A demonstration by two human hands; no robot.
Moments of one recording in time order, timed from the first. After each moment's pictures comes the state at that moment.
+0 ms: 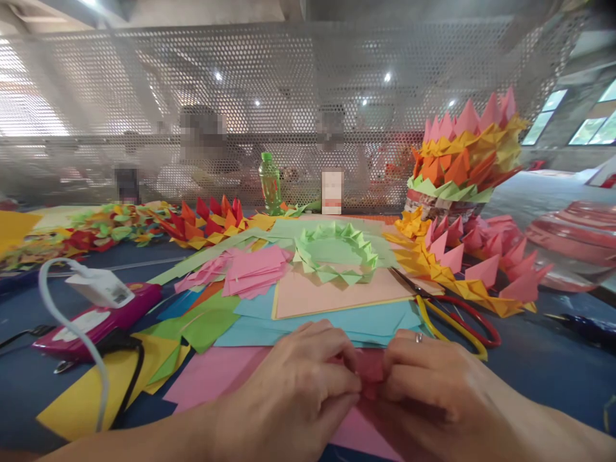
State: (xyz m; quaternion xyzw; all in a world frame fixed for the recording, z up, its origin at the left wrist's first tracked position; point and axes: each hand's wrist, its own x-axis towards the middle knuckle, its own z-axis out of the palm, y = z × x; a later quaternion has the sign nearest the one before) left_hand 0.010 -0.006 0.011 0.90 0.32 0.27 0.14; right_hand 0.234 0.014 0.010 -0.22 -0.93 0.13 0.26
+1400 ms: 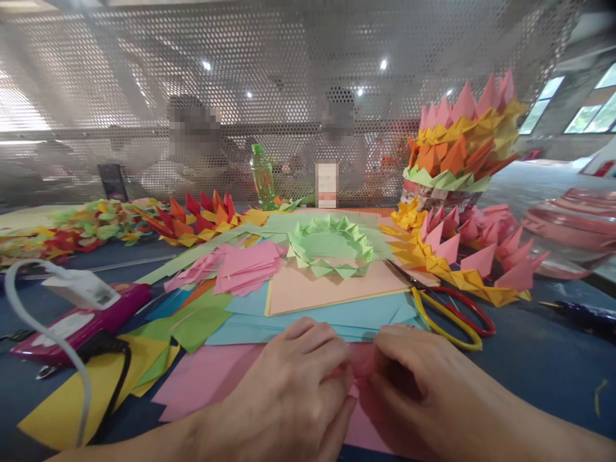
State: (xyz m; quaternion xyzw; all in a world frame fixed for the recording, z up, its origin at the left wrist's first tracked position) left_hand 0.019 -0.022 0.023 0.92 0.34 0.22 0.02; right_hand 0.228 0.011 -0.001 -0.41 -0.88 0.15 0.20
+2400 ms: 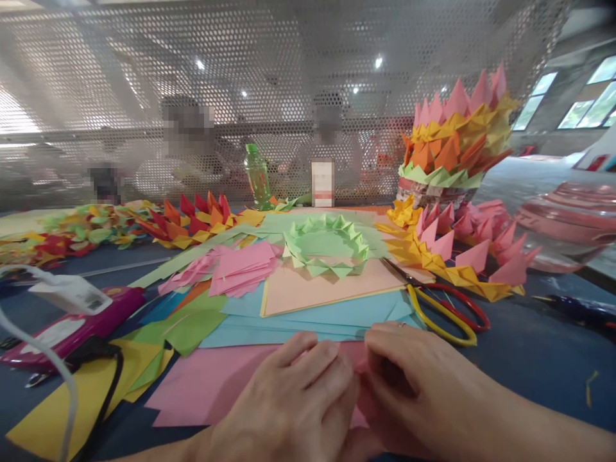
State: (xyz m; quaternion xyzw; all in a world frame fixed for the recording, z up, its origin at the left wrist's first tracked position) left_hand 0.021 -0.024 0.008 0.91 0.31 0.25 -0.13; right_hand 0.227 0.010 0.003 -0.42 -0.87 0.20 0.18
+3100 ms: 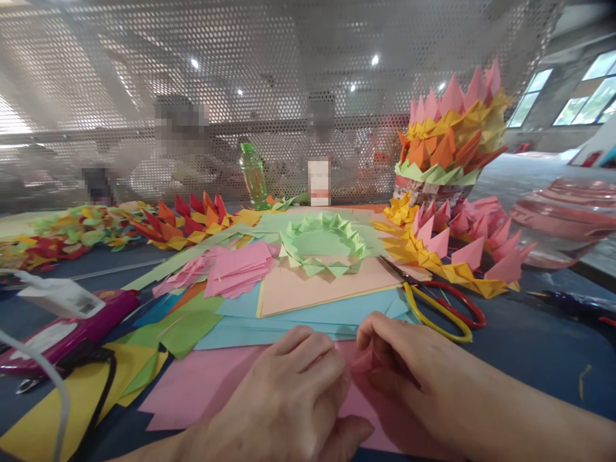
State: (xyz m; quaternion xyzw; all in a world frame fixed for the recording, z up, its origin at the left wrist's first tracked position) left_hand 0.022 -0.021 0.013 0.92 0.31 0.23 -0.03; right_hand 0.242 0.013 0.007 -0.42 -0.83 0.31 0.18
